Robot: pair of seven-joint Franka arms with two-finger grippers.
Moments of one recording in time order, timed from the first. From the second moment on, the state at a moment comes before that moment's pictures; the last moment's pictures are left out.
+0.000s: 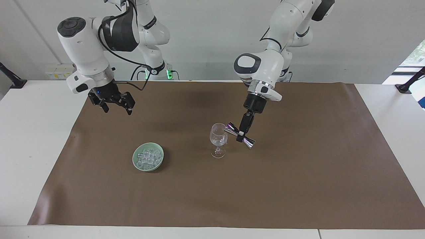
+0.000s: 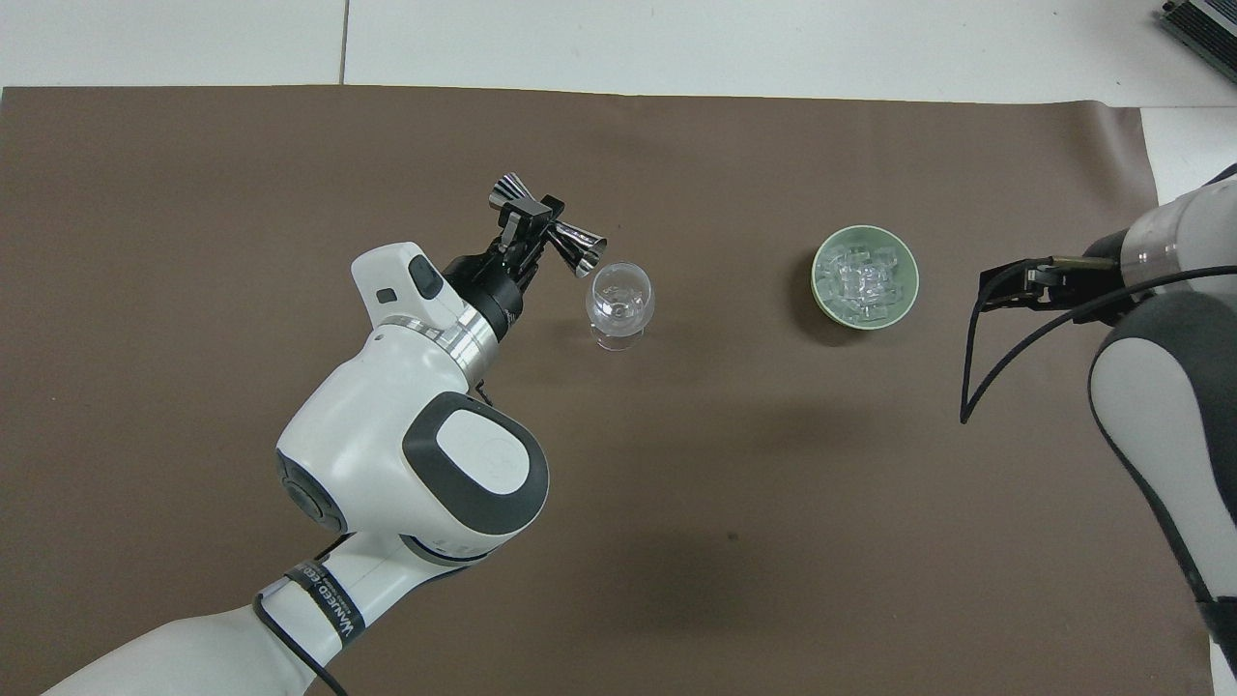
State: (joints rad) left arm -0.01 0.31 -0.76 -1.93 -1.23 3.41 -0.27; right arm -0.02 0.03 0.03 -1.79 0.00 1.86 0.14
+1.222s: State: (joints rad) left arm 0.03 0.16 -0.63 -1.97 -1.24 2.92 -0.63; right arm 0.04 0.18 0.03 -1.87 0.00 2.12 0.23
